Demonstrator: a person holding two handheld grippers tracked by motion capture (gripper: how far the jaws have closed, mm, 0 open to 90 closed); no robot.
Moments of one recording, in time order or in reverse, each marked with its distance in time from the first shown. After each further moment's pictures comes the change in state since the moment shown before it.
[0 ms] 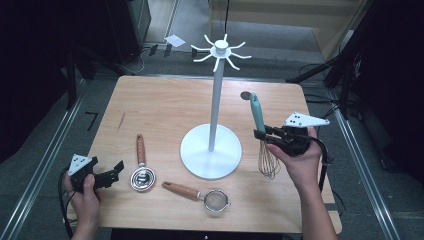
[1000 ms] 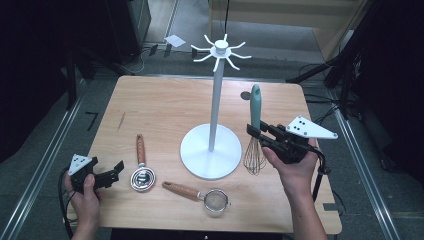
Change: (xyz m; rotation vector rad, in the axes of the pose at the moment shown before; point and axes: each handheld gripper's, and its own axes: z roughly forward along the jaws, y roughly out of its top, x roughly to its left) left arm 0.000 0.000 0.000 0.005 0.000 0.000; right arm 0.051 0.020 -0.018 -0.253 -0.007 -0.008
